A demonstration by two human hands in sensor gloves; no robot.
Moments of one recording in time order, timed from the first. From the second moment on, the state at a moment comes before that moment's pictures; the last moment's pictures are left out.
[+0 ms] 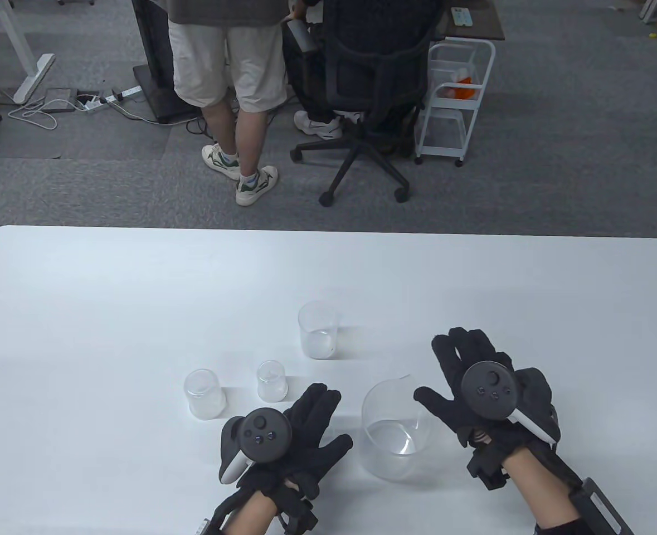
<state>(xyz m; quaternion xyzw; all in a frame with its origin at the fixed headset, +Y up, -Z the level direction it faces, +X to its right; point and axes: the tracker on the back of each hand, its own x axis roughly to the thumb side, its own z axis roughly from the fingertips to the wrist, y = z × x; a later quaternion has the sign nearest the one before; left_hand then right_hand) -0.100 -0.731 -0.276 -0.06 -0.23 0.43 0.87 0.214 -0.629 -0.314 0.10 -0.03 0.98 0.13</state>
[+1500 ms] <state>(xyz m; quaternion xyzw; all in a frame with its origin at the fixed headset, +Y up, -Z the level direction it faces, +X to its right) -0.098 -0.732 -0.275 -0.07 -0.23 0.43 0.87 0.248 -0.645 -0.317 0.04 -0.08 0.99 0.11</state>
